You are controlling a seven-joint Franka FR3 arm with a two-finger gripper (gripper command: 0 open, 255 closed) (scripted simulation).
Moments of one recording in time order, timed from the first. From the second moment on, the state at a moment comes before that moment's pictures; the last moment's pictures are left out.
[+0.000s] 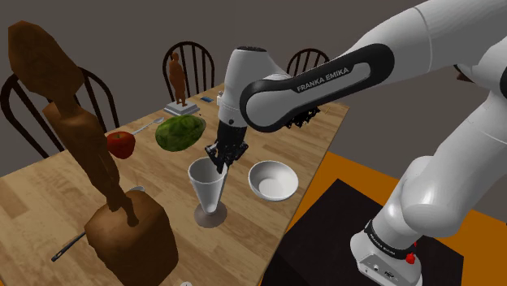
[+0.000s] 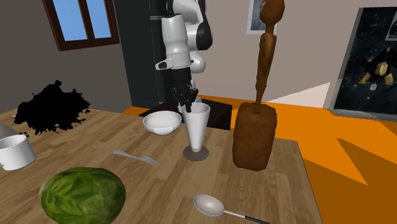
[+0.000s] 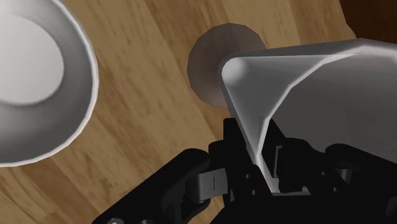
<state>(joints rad) 0.14 -0.08 0.40 -2.23 0.21 2.28 0.59</state>
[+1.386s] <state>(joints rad) 0.13 -0.16 0.38 -2.03 0.21 2.01 0.61</state>
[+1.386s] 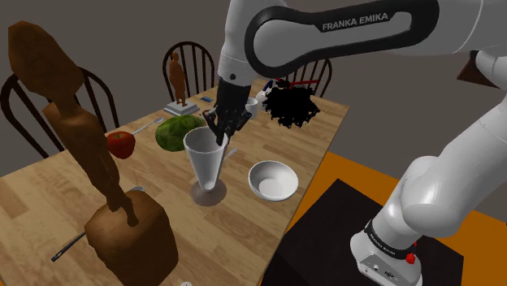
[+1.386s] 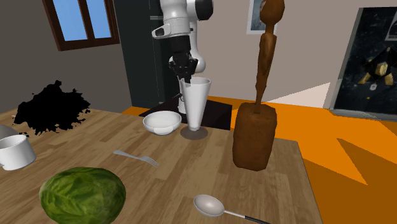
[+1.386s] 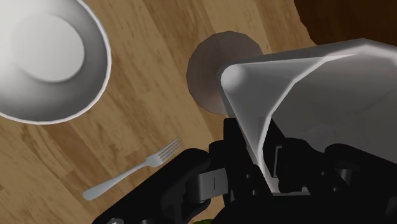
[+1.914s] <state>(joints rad) 0.13 -0.17 0.37 -1.93 0.21 1.90 0.62</state>
